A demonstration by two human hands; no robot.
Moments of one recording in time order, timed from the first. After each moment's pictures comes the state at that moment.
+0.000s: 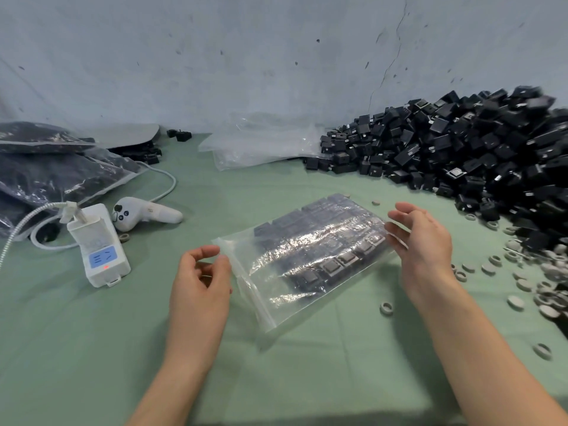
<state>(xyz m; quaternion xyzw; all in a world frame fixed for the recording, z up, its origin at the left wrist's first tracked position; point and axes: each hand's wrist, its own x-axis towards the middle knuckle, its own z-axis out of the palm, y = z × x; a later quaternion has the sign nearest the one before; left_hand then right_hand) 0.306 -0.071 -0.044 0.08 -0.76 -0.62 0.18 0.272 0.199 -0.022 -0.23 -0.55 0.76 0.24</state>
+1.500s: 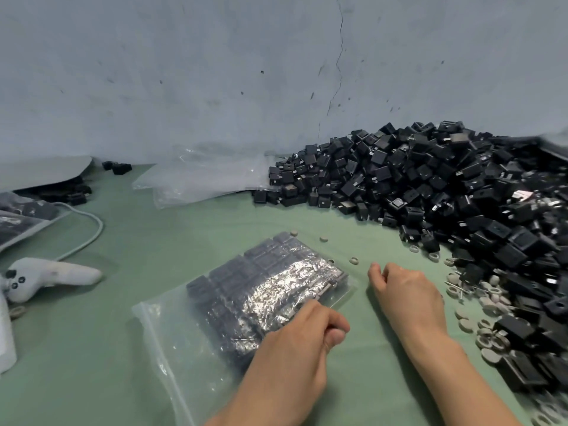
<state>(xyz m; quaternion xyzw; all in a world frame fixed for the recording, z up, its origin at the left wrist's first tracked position) 0.298 0.073 -0.030 -0.35 -0.87 -0.35 0.01 0.264 0.291 -0.058 -0.29 -0.94 0.06 0.19</state>
